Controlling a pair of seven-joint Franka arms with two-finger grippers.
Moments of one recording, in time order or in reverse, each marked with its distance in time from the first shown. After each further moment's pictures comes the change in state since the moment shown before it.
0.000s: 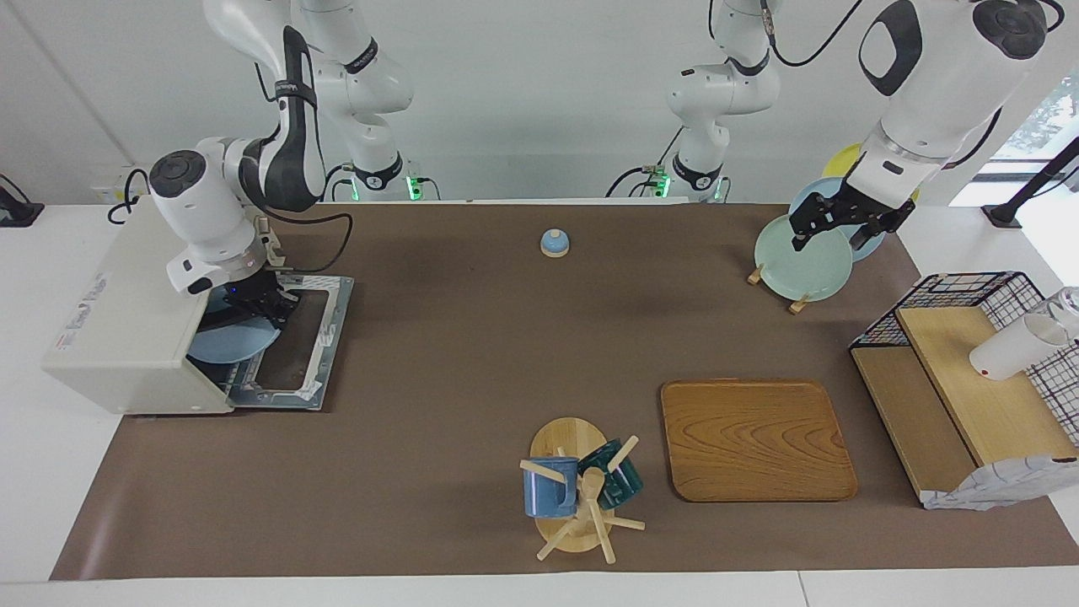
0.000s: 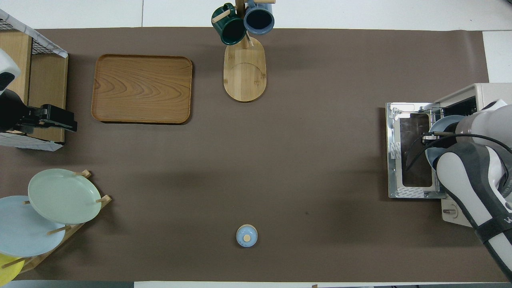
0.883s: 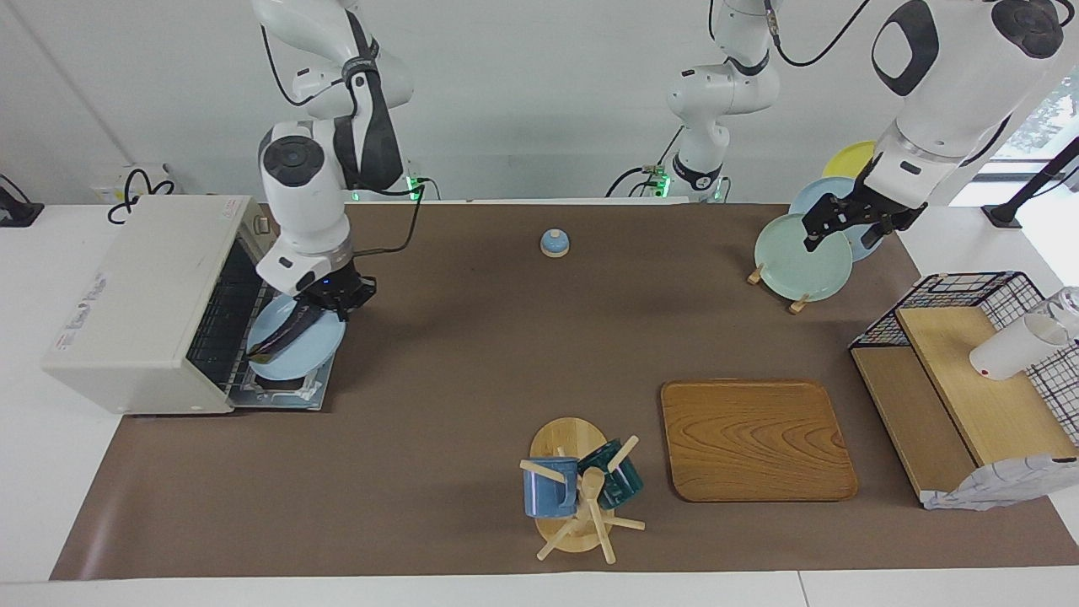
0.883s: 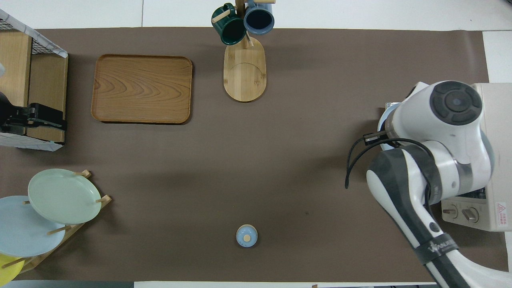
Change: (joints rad) left arm 0.030 -0.001 0.005 0.000 0.000 0.001 -0.005; right arm 0.342 0.022 0.014 0.161 -0.139 -0.205 0.119
